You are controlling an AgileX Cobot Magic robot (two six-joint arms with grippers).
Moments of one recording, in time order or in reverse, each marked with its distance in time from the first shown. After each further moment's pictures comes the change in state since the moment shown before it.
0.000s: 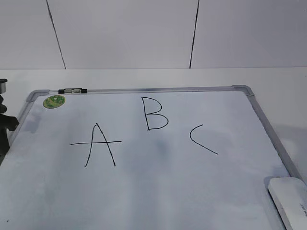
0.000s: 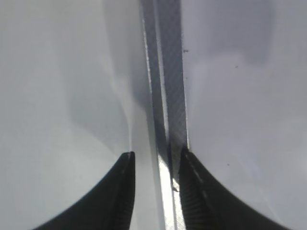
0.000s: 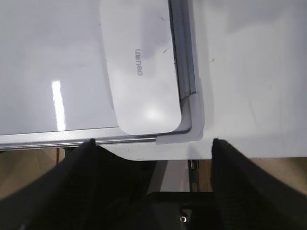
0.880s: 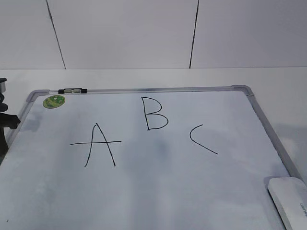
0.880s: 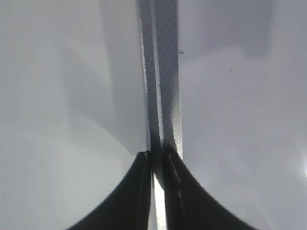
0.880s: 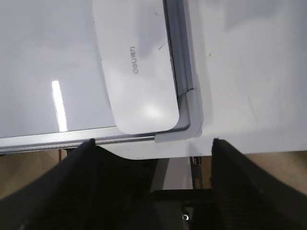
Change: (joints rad) left arm 0.000 0.000 -0.002 -0.017 0.003 -0.006; right arm 0.000 0.022 0.000 -0.006 -0.005 0.039
